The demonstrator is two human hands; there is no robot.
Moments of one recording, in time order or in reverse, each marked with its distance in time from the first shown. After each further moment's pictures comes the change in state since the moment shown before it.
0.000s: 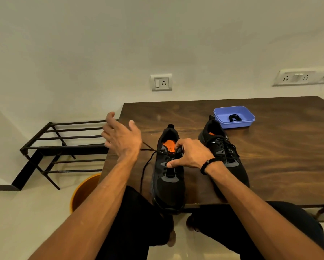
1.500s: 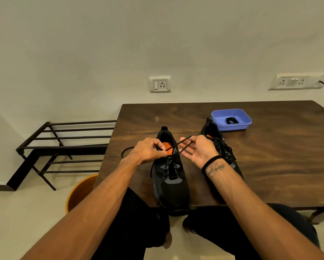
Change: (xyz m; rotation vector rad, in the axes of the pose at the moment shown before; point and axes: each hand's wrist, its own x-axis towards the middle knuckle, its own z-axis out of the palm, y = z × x) left_hand -0.016 0.002 0.016 0.103 -1.028 0.232; right_hand 0.007 0.004 -0.005 1.654 0.224 0.489
